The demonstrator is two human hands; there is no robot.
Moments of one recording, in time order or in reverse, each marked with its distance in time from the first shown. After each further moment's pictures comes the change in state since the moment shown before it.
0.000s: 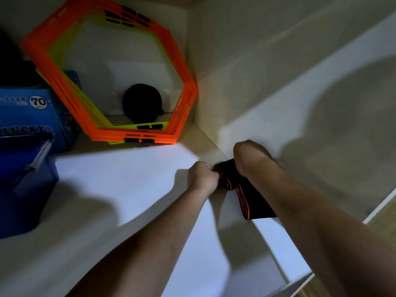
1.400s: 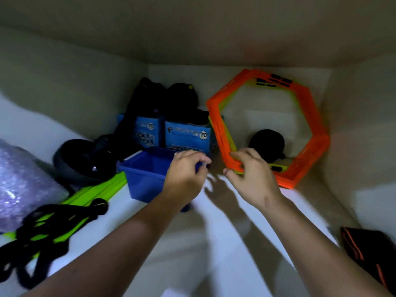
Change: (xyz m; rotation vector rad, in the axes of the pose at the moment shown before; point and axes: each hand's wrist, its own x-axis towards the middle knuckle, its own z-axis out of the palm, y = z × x) left_hand -0.155 0.011 -0.315 0.540 0.727 0.400; right_hand -0.091 -0.214 -0.061 0.831 0.471 -0.864
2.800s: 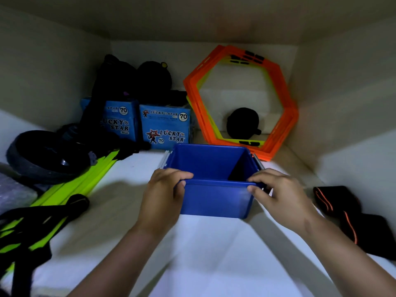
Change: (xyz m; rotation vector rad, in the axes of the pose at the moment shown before) left_hand -0.078 -0.039 -0.015 0.051 -0.062 0.052; right_hand -0.108 0.031 -0.026 -0.023 -0.059 0.113
